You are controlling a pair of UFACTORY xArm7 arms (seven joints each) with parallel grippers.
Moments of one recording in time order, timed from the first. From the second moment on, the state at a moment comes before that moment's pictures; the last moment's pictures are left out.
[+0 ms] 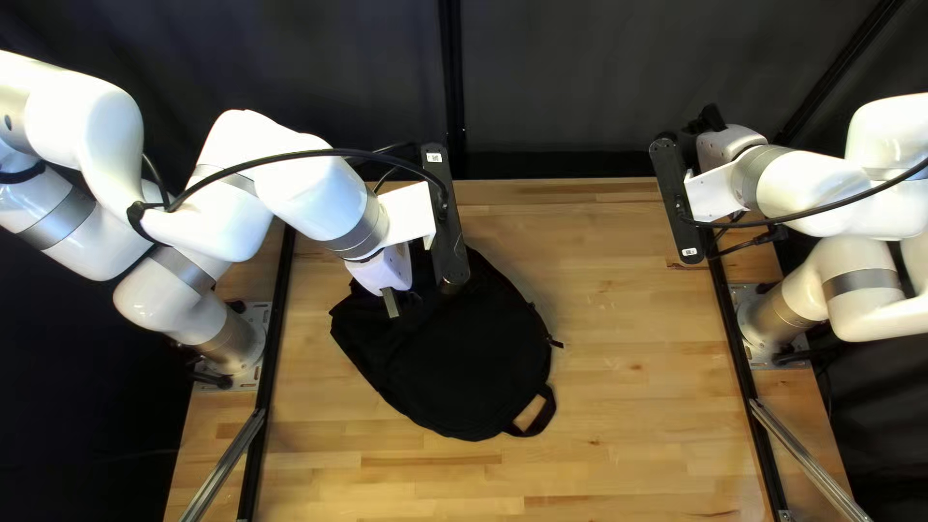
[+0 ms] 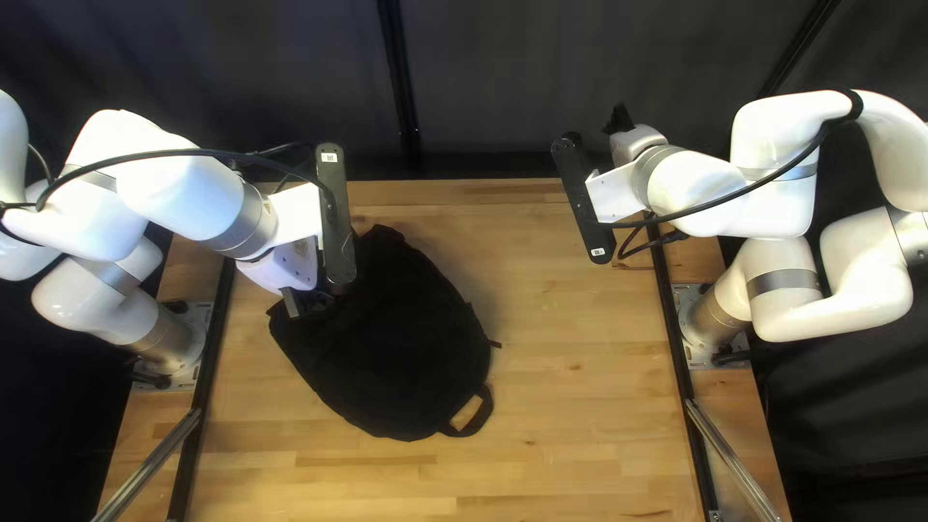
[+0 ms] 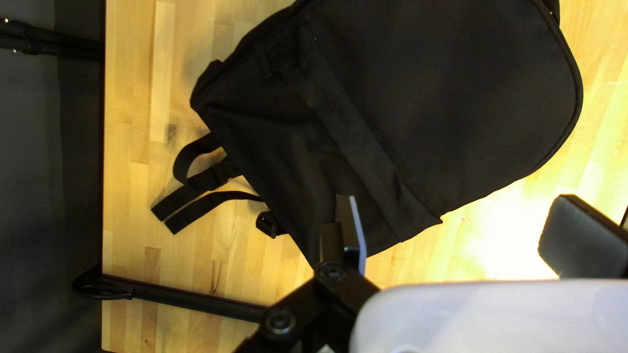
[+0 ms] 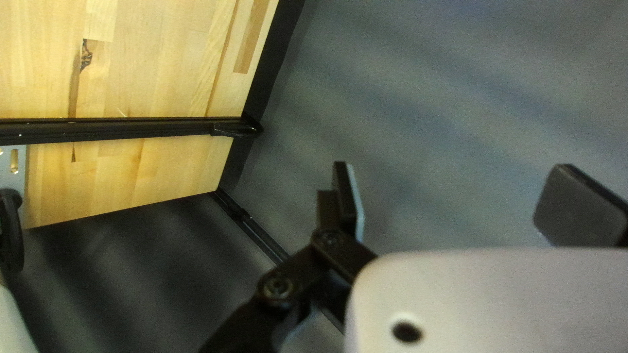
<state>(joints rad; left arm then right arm) -0.62 -0.51 0.35 0.97 0.37 1.30 -0.49 -0.07 -0.82 0.17 0.67 -0.71 1.50 -0.31</state>
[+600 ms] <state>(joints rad) -0.58 -0.54 0.39 0.87 0.38 1.19 -0.54 -0.07 -0.82 0.17 0.67 -0.71 1.50 -0.31</state>
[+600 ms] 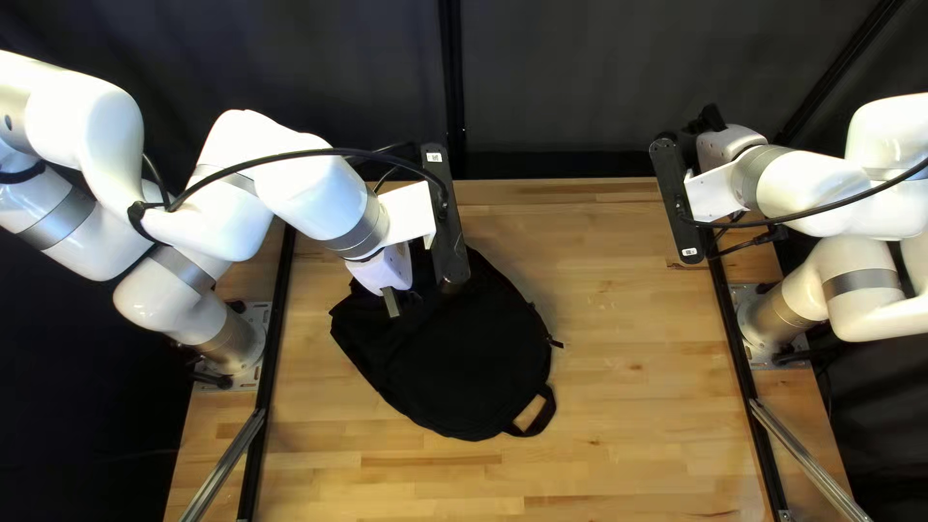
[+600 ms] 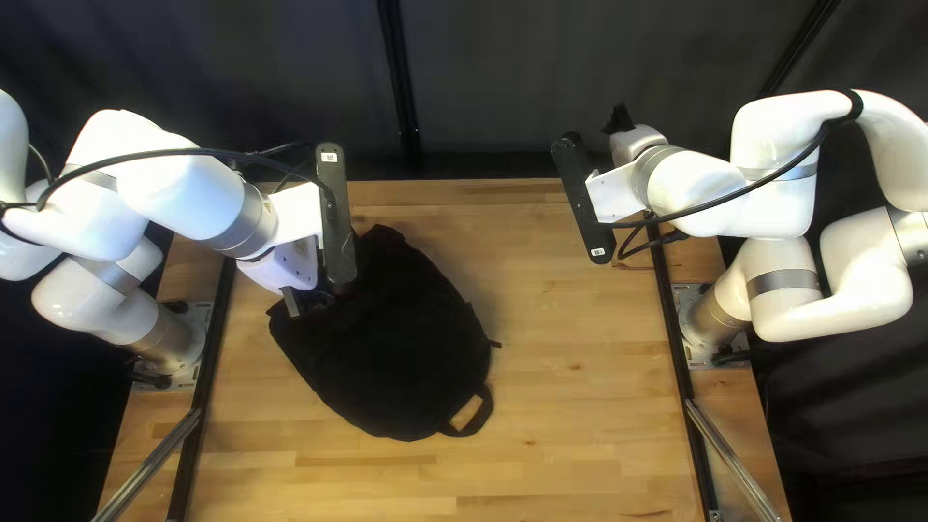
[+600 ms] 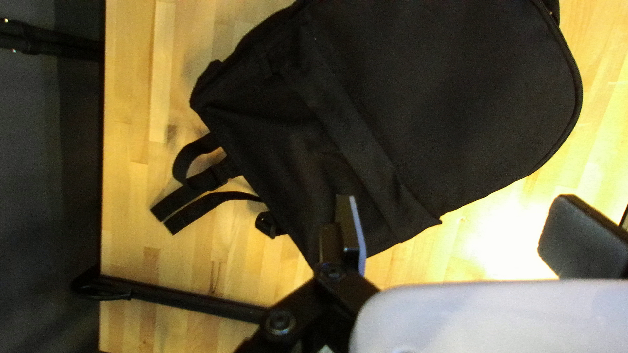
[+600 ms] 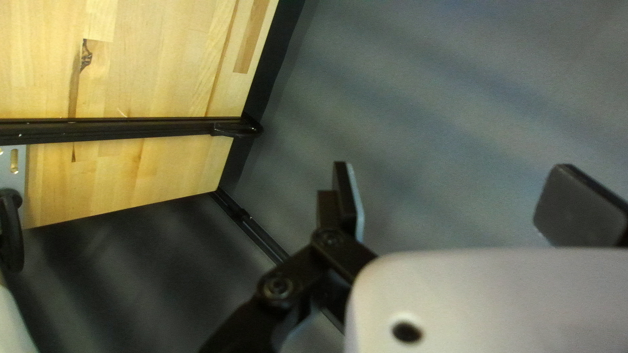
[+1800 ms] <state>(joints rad) -0.59 -0.04 0.59 0.87 0.02 1.07 -0.68 -0.07 -0.82 0.17 0.67 -0.71 1.50 -0.31</state>
